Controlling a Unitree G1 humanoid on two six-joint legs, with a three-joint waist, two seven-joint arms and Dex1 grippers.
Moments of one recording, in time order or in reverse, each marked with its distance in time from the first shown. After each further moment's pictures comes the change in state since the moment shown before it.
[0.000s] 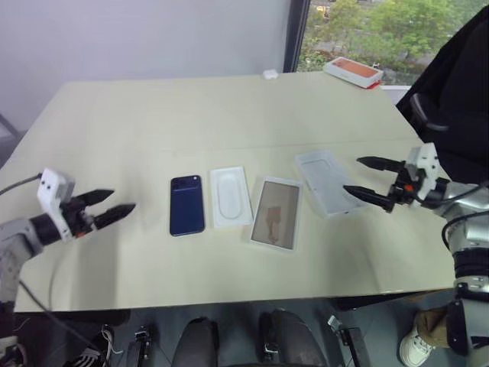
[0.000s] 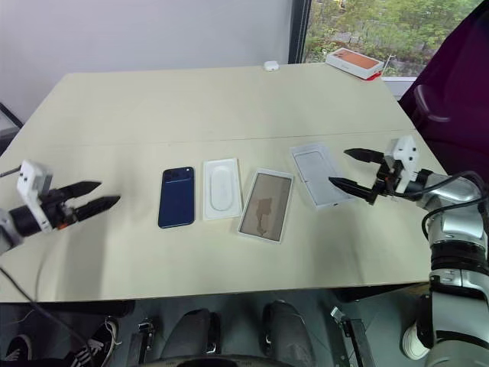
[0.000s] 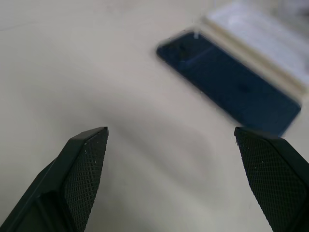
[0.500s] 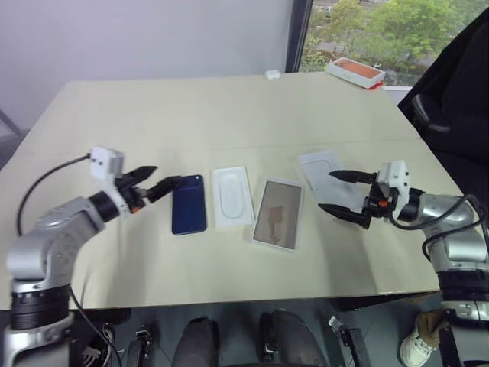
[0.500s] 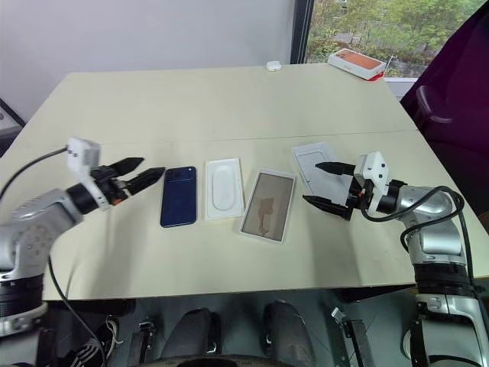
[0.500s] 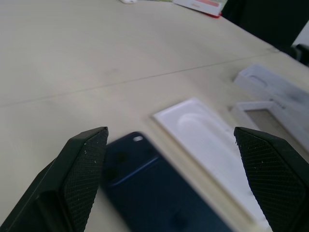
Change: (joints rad) left arm -0.156 -0.282 -0.166 -0.254 -0.045 0.205 0.393; right arm 0.165 0.053 0.067 -0.315 0.019 0.061 -0.025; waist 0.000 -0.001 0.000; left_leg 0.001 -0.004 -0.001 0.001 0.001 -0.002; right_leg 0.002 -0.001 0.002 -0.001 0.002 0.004
